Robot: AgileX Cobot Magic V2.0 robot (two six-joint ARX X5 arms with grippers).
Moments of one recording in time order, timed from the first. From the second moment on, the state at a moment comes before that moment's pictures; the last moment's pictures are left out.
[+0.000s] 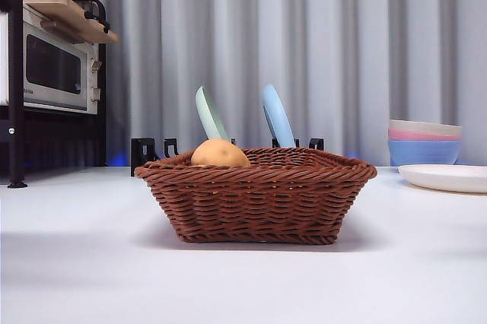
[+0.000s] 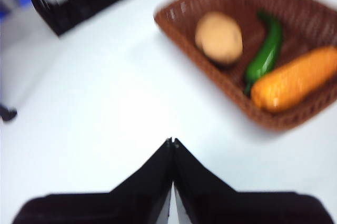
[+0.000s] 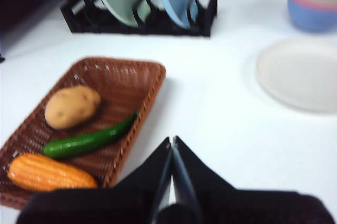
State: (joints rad) left arm -0.72 0.66 0.75 -0.72 -0.32 0.07; right arm 0.41 0.56 0.73 -0.59 0.09 0.14
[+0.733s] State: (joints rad) left arm -0.62 0.53 0.71 -0.62 -0.27 0.05; right arm 0.41 0.55 0.73 -0.70 0.11 0.17
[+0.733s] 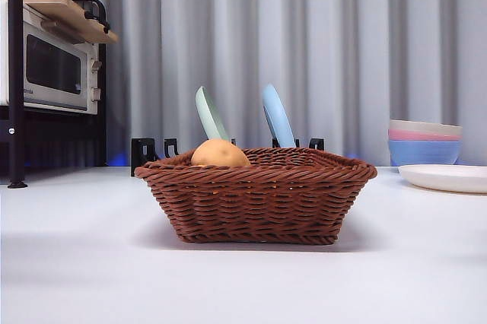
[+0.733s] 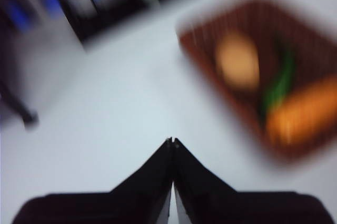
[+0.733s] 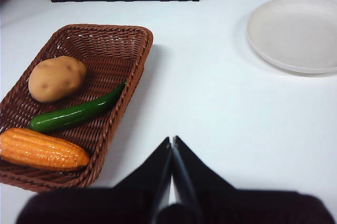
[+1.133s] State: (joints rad) left arm -0.19 0.23 0.31 -0.21 0.04 0.05; right arm 0.41 0.55 0.73 -0.70 0.11 0.17
